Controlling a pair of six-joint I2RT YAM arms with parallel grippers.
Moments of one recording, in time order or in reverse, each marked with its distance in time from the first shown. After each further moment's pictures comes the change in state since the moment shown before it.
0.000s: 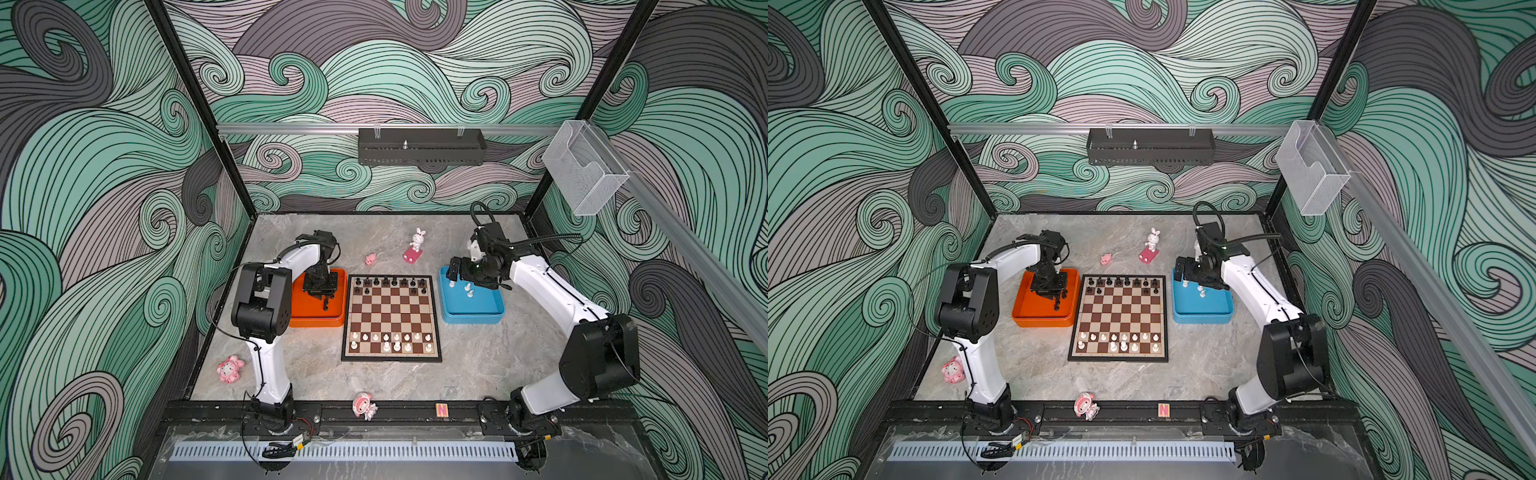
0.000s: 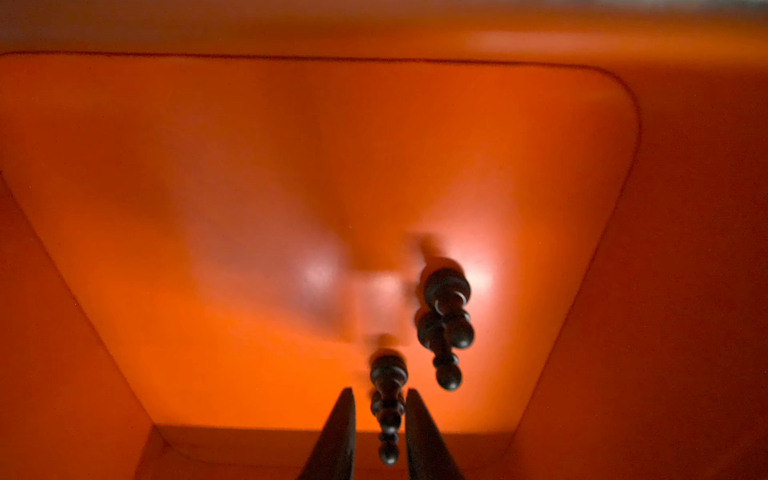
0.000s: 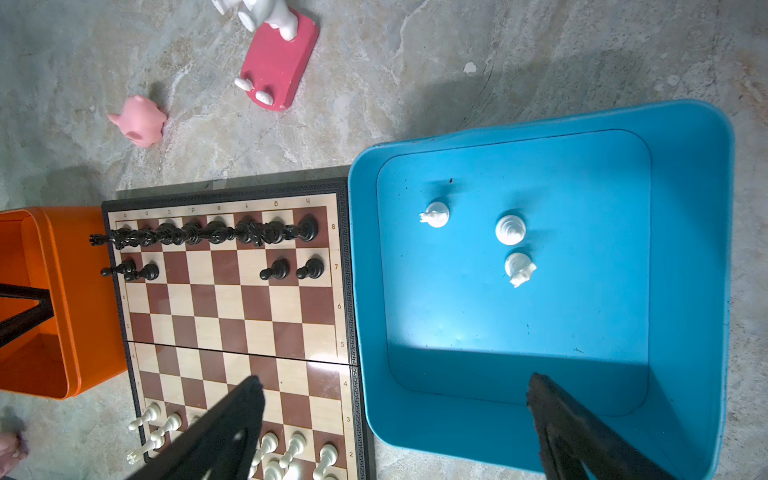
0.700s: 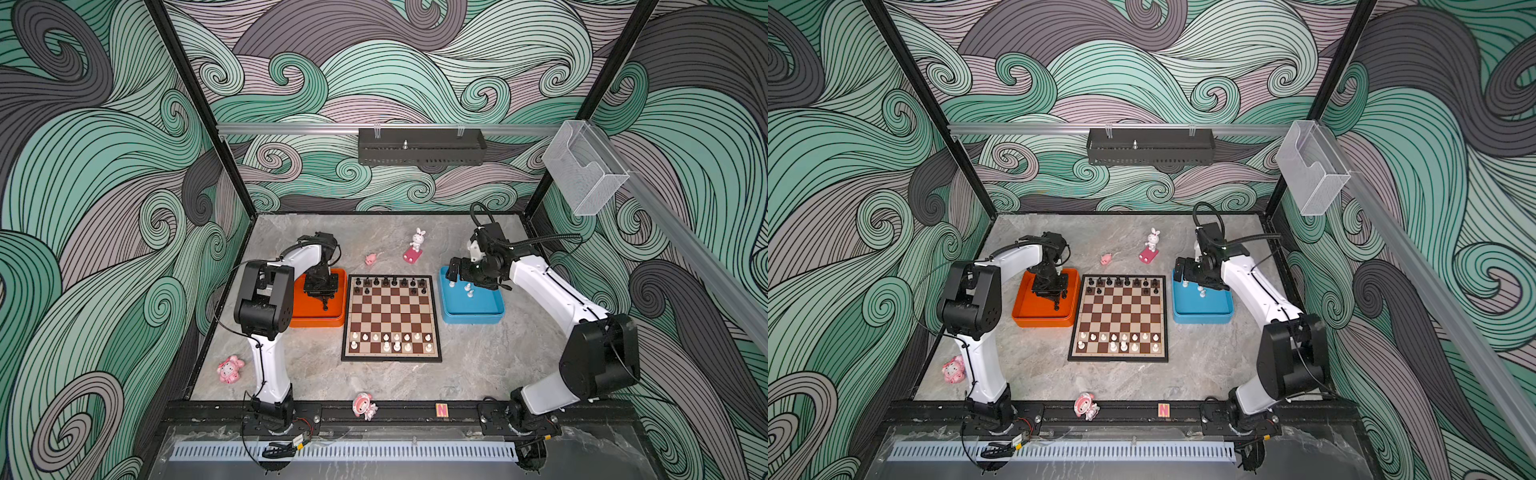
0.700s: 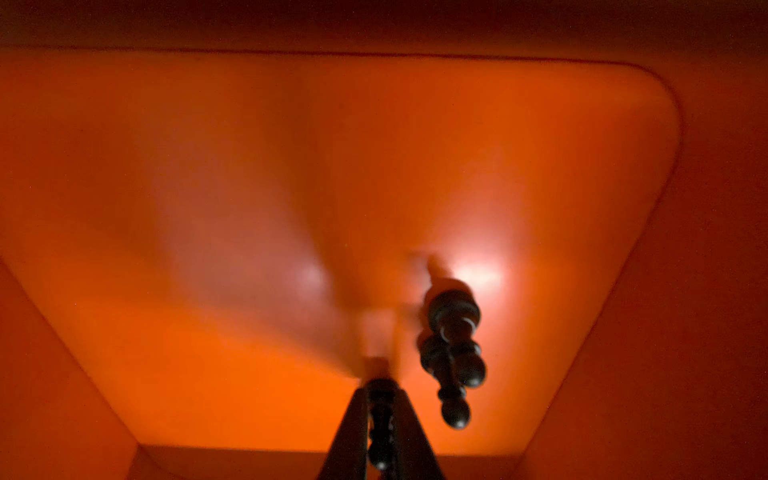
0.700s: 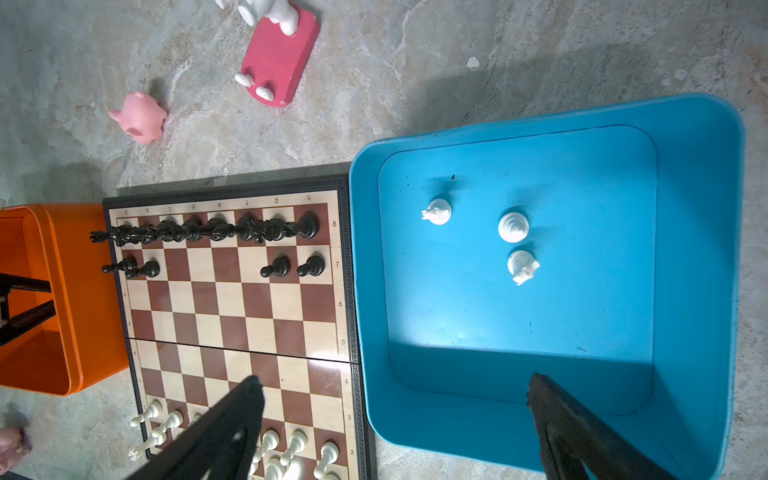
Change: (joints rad) left arm 0.000 0.031 0.000 0.012 0.001 -0.002; right arm 0.000 0.000 -0.005 0.000 -0.007 0.000
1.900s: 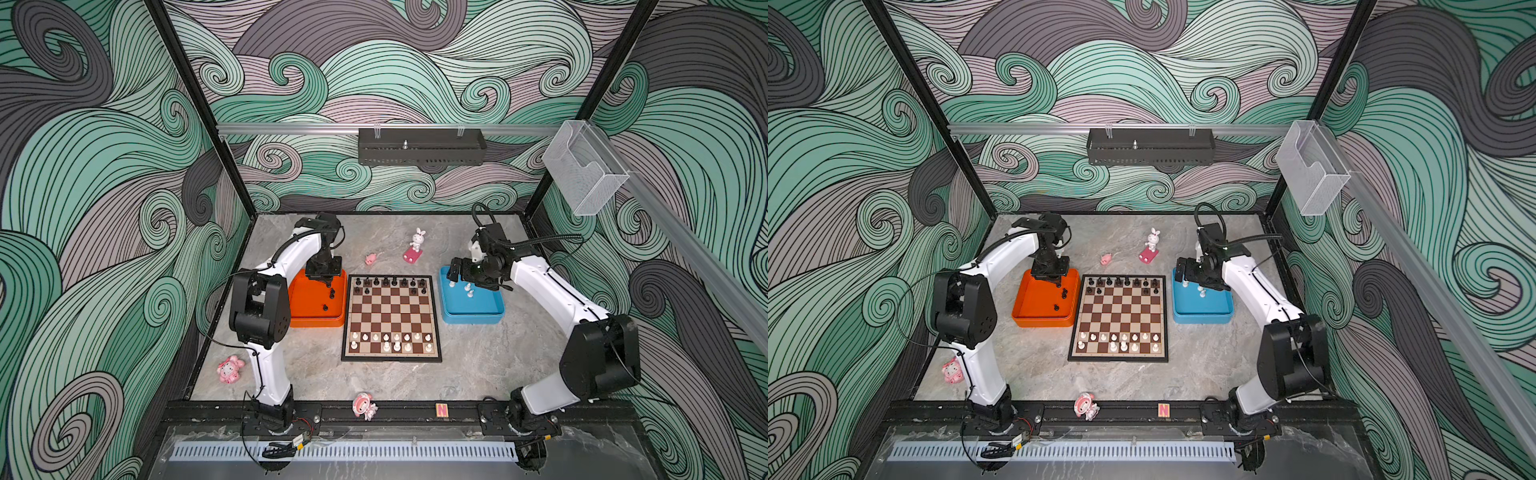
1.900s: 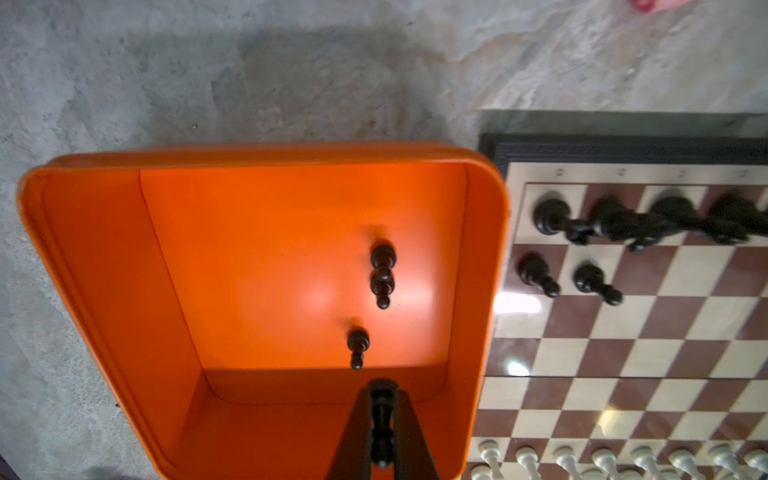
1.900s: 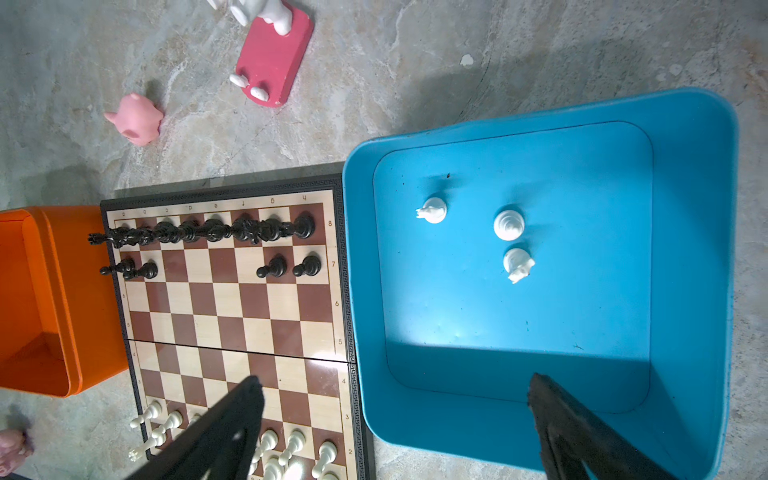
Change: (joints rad) left arm -0.058 -0.082 0.219 -0.176 -0.003 -0.006; right arm -0.011 -0.003 -0.006 0.000 -0.005 0.000
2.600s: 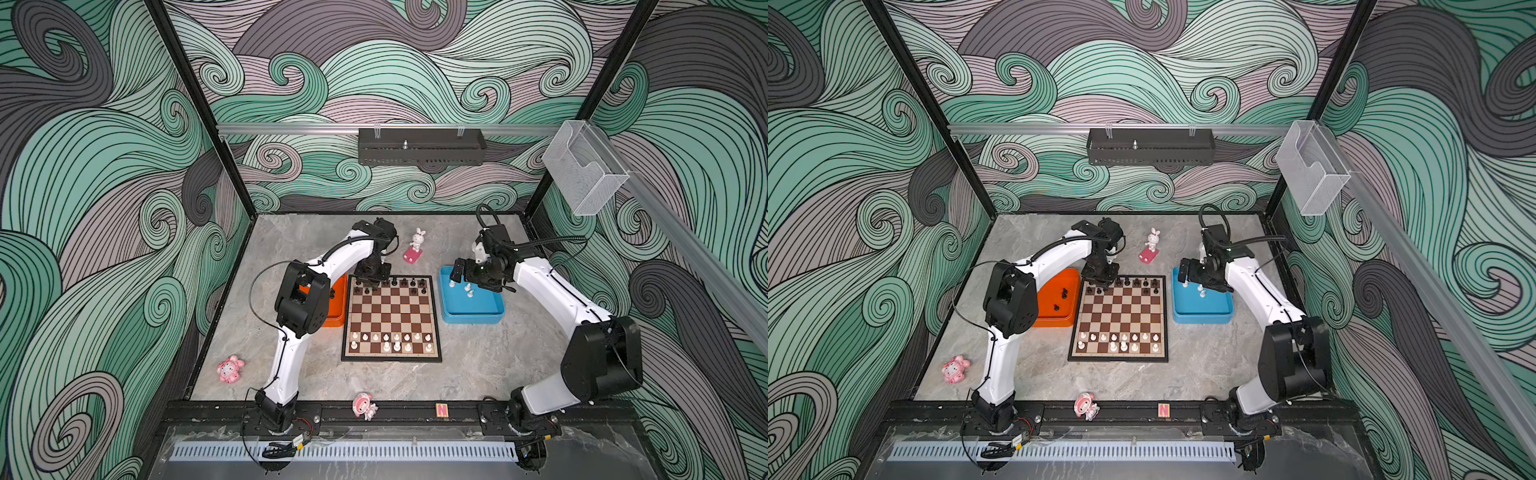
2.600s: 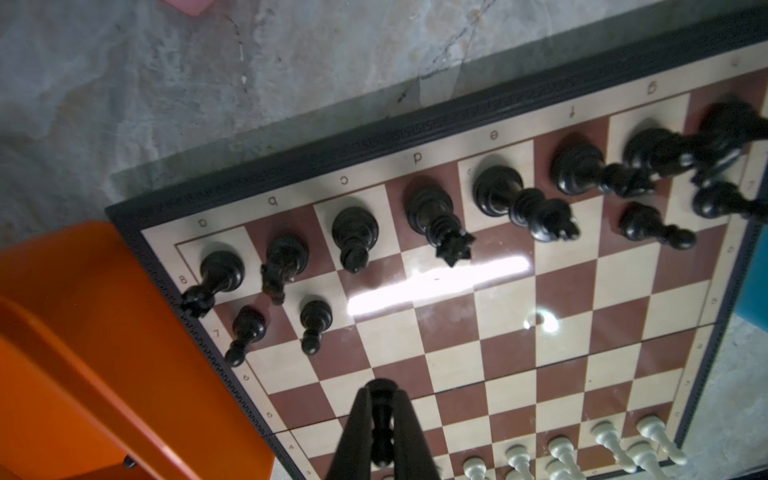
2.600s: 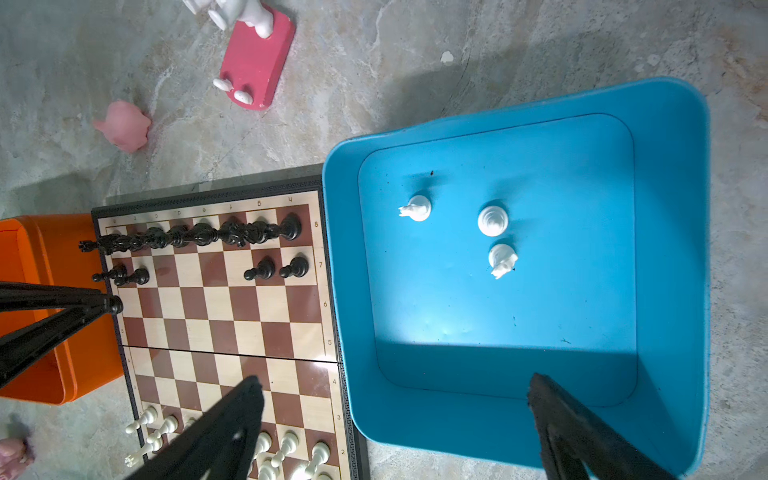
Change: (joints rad) left arm -0.289 0.268 0.270 -0.024 0.066 -0.046; right arm -0.030 -0.014 -0.024 0.003 -0.004 -0.002
